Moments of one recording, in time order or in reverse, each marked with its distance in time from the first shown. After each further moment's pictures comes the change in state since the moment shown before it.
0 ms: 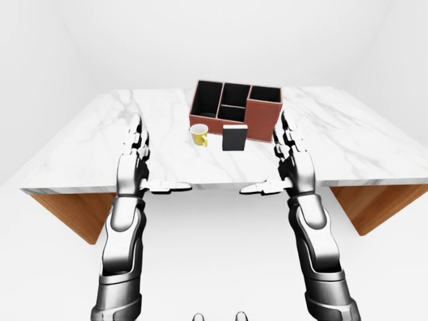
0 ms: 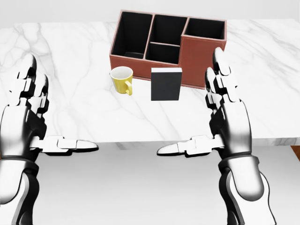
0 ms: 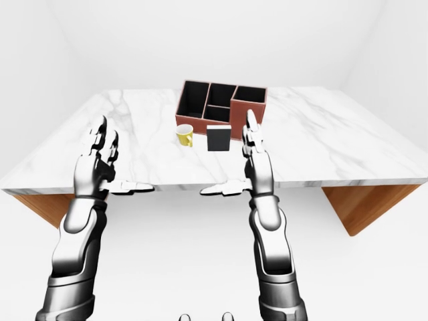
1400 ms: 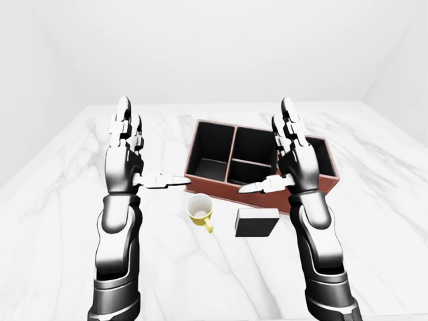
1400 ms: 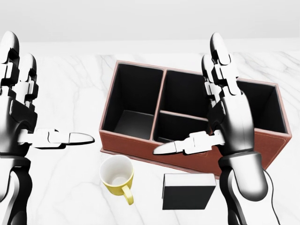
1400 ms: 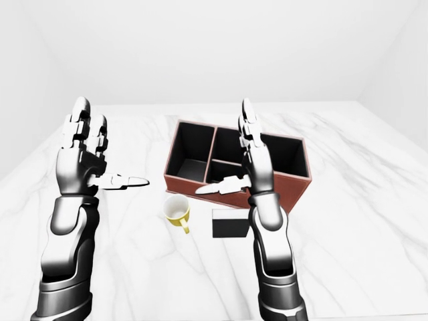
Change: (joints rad) left arm -0.015 -0.001 0.011 -0.139 -0.021 0.000 0.014; right arm -0.022 0.001 0.015 -0.088 -0.002 0.000 0.035
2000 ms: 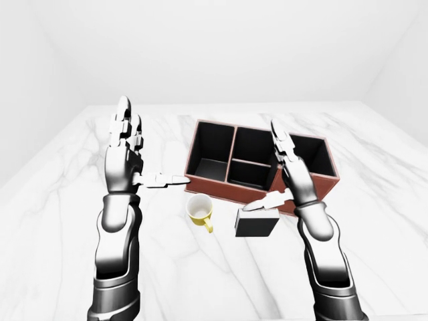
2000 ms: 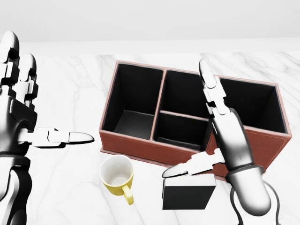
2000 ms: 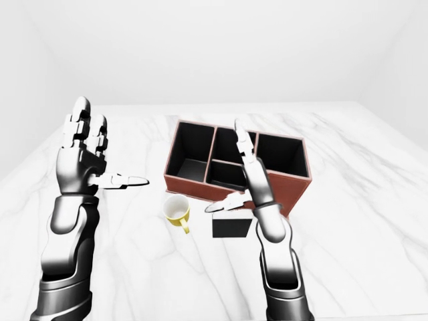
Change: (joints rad) left arm -0.005 0.004 0.003 0.008 0.000 0.000 -0.001; right arm 0.098 -0.043 0.011 -0.020 -0.241 0.000 0.093
